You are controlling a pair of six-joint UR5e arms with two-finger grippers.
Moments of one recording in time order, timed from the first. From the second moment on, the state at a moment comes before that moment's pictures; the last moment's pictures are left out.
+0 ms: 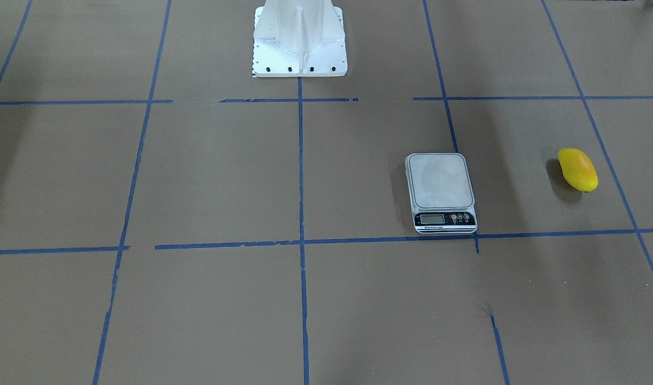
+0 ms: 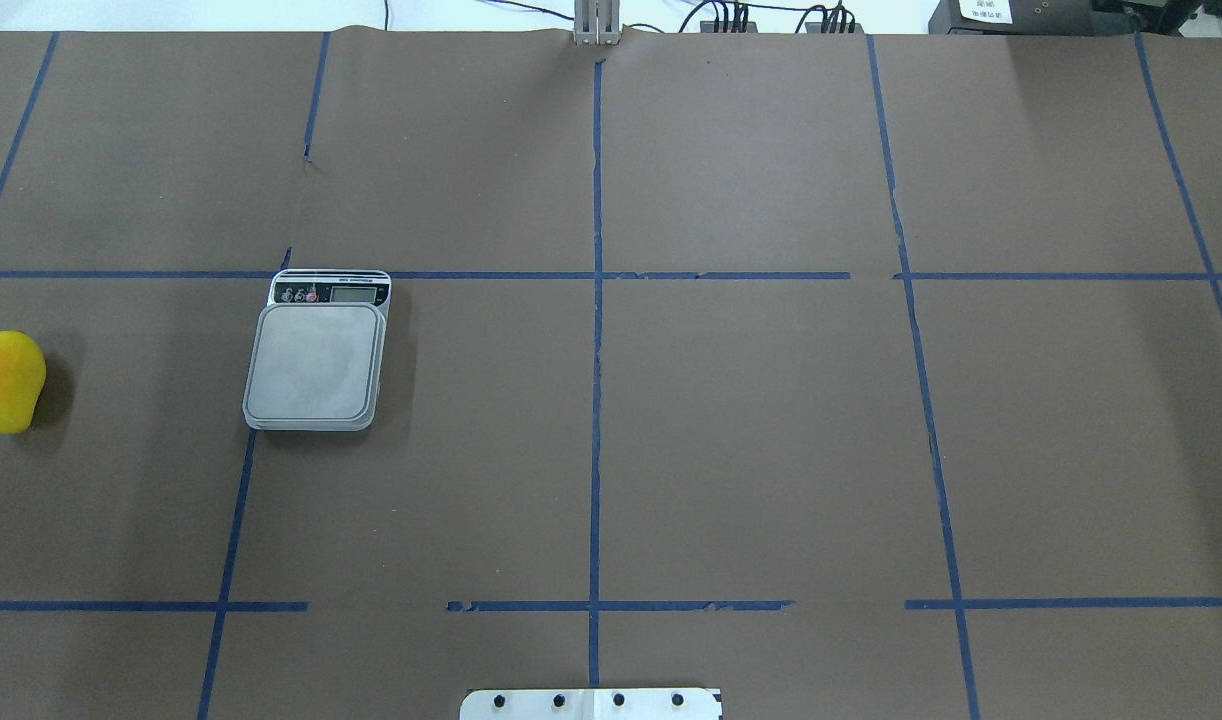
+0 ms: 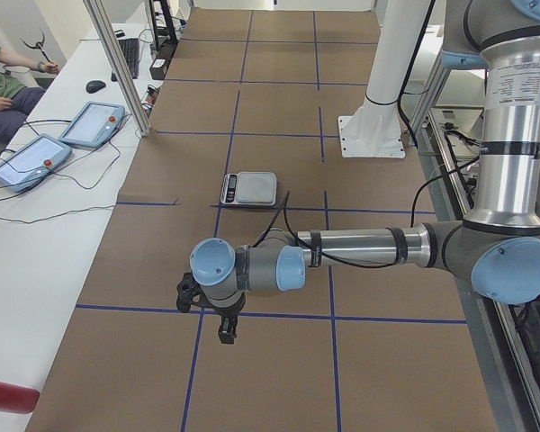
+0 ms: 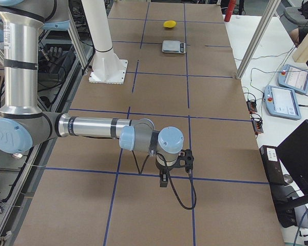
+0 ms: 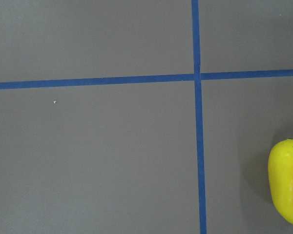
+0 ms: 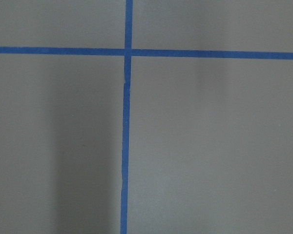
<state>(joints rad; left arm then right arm) -1.60 -1.57 -1.52 -1.57 -2.37 0.12 1.62 -1.66 1.66 -1.68 2.35 -0.12</state>
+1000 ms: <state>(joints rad) -1.46 -1.55 -1.65 -1.74 -2.32 -0.22 1.62 -1.66 1.66 -1.68 2.35 -0.12</state>
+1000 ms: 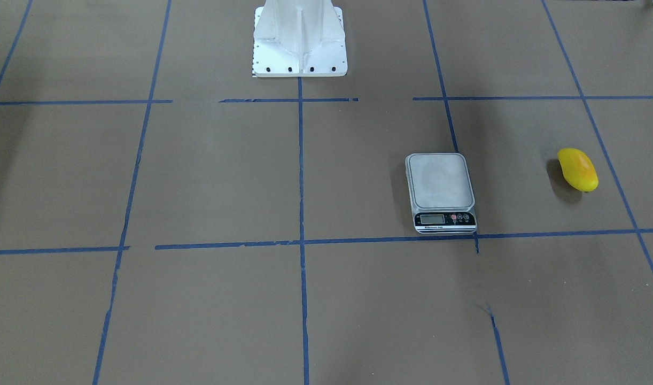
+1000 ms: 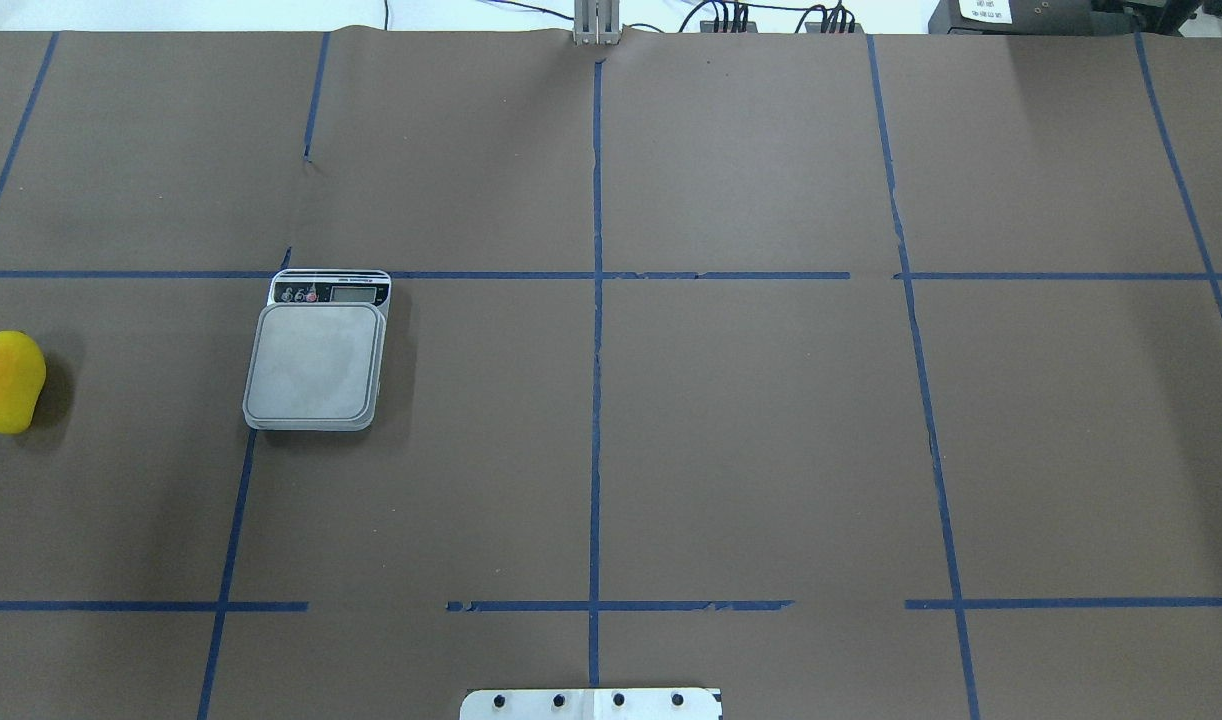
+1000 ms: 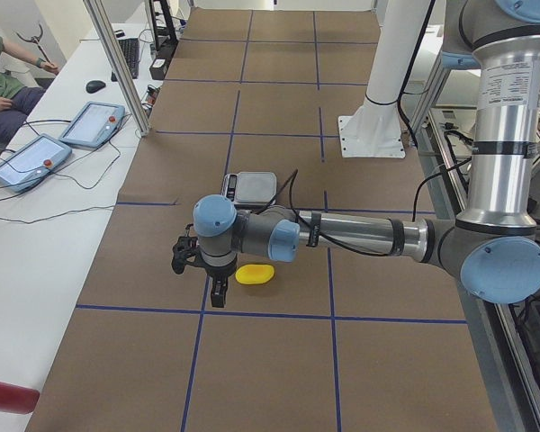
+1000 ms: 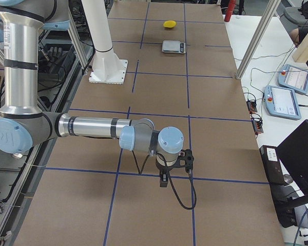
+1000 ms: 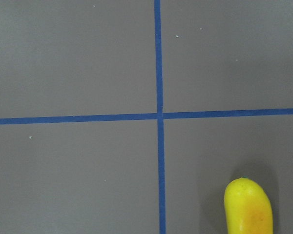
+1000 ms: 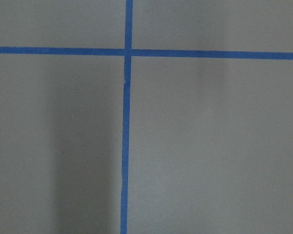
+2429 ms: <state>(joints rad) -1.04 -1.48 -1.52 -2.27 -2.22 -0.79 1.62 -1.66 1.66 -1.68 2.35 -0.12</state>
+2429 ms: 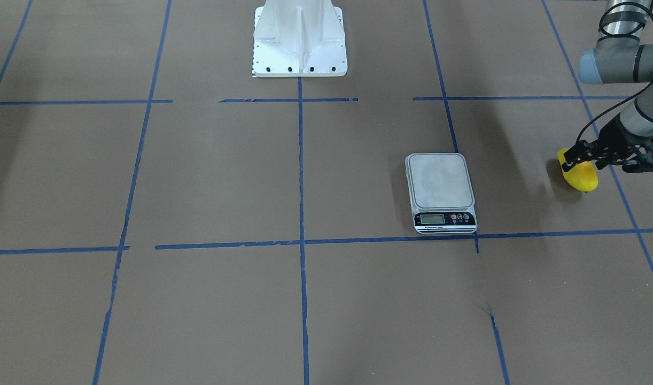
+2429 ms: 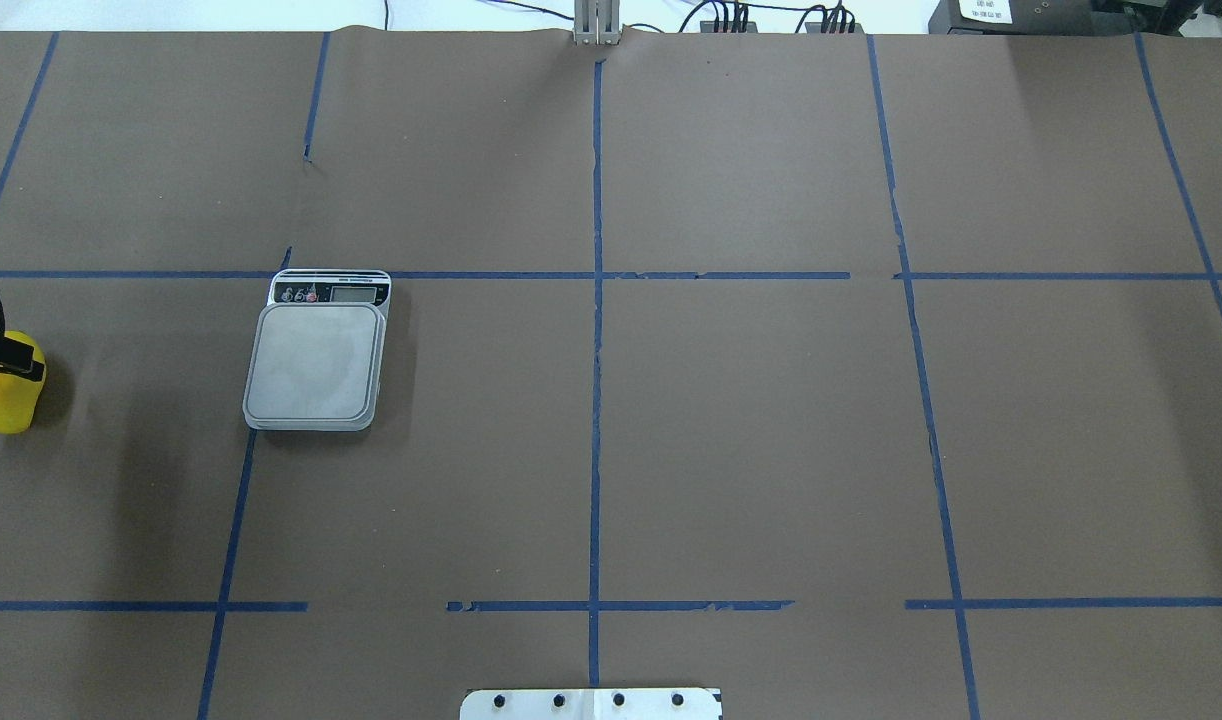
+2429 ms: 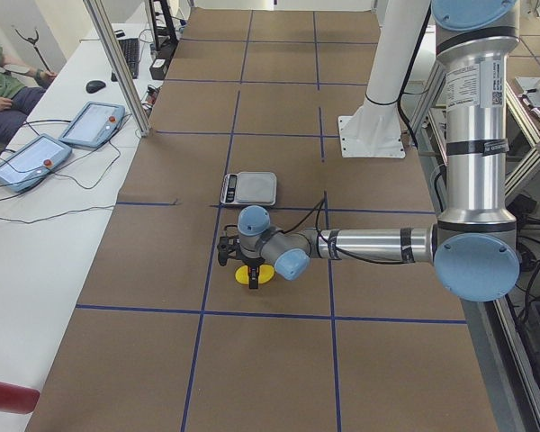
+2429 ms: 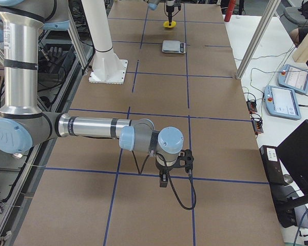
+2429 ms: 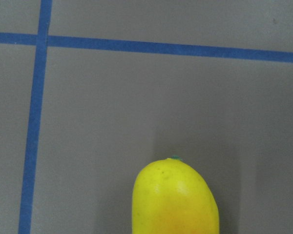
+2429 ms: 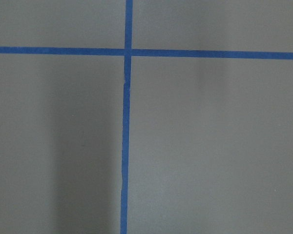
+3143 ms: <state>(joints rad) -1.01 -1.49 -1.53 -2.27 -2.22 -0.79 1.62 -1.66 1.66 -1.68 2.35 -0.12</state>
